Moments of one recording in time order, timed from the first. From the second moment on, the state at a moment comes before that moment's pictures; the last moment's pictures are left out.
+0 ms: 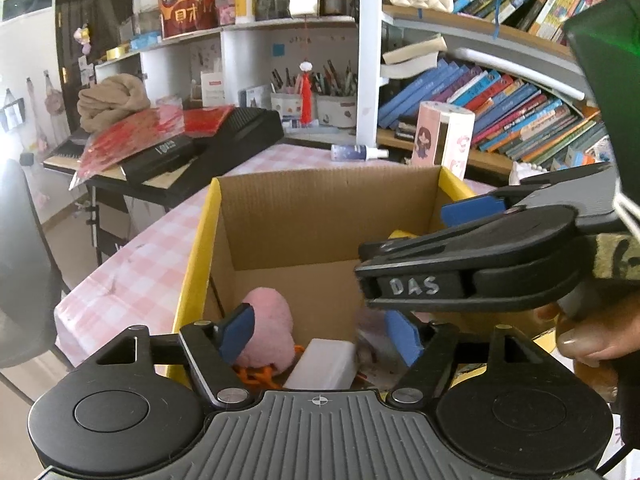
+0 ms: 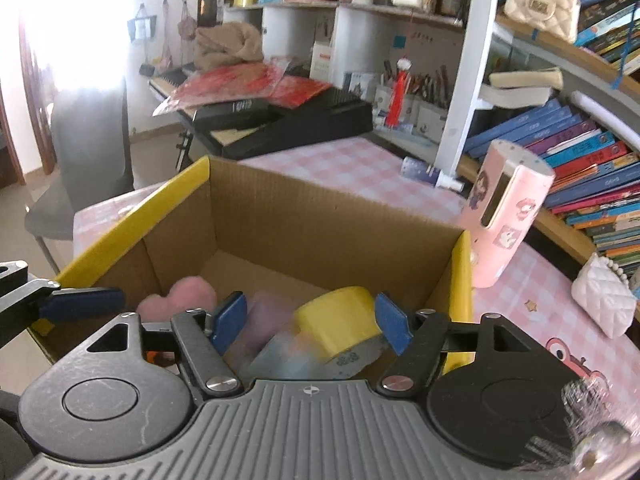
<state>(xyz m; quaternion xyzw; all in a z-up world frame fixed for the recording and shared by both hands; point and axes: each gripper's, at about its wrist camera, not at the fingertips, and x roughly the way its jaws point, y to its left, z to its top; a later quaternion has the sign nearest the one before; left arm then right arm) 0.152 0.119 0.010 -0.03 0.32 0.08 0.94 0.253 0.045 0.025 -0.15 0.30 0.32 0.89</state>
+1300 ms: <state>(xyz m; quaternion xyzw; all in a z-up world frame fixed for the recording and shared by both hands) 0.018 0.145 0.016 -0.05 0.31 0.11 0.94 0.090 -0.015 0.024 -0.08 0.28 0.20 0.94</state>
